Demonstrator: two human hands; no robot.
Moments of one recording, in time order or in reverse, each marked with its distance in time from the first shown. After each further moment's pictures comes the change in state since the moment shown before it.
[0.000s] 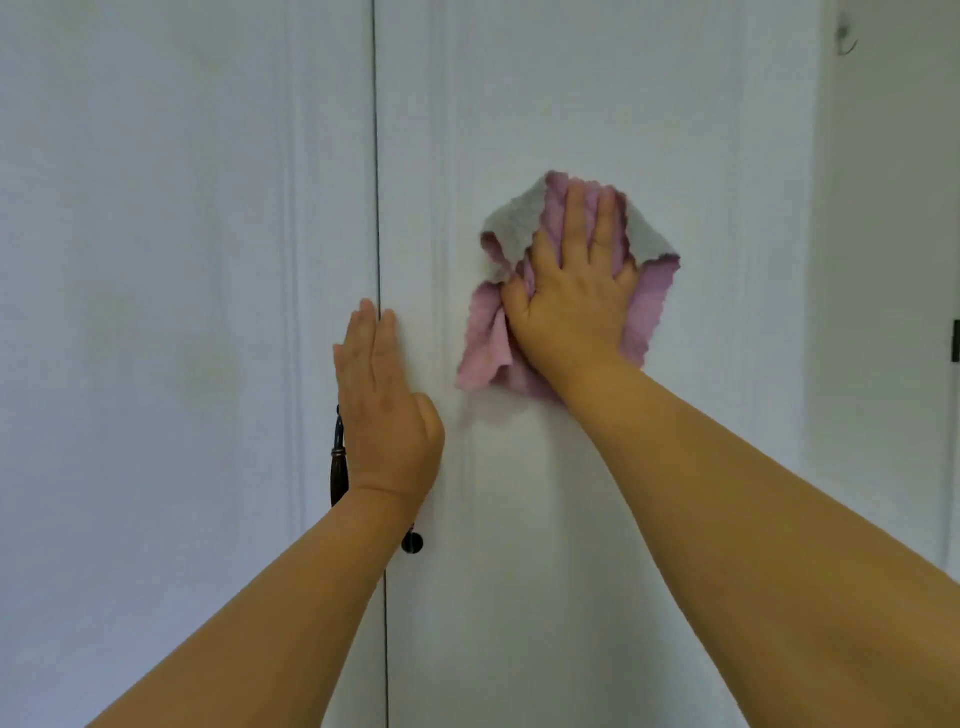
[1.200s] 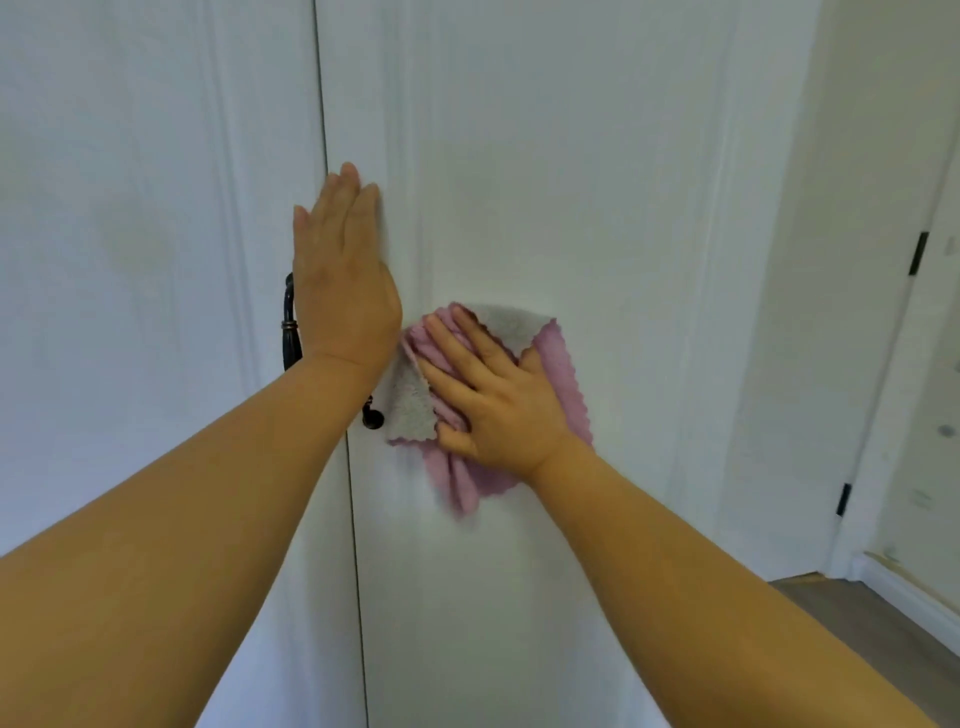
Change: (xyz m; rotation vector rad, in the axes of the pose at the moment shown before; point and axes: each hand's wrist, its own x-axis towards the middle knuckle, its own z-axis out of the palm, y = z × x) left_hand -0.002 -0.008 0.006 0.122 -0.030 0.139; right_hand -0.184 0.022 0.039 0.086 -0.039 -0.683
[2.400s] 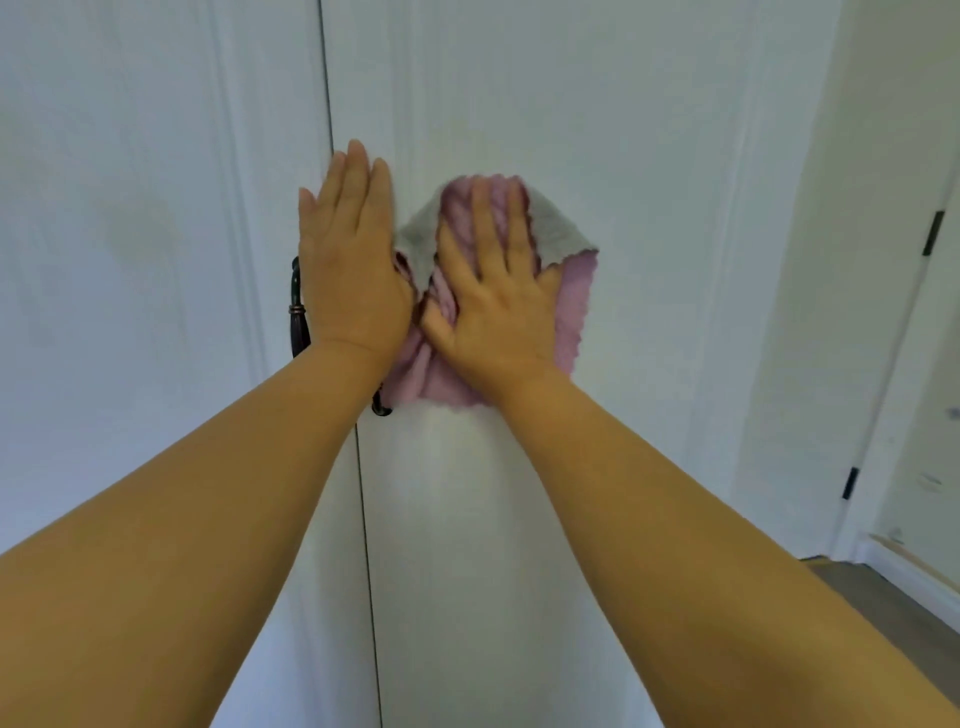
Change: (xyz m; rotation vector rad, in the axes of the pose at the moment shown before) left_hand 0.004 -0.002 -0.001 0.024 -0.071 -0.011; right_hand 0.072 0.002 -0.006 -0.080 0.079 0.432
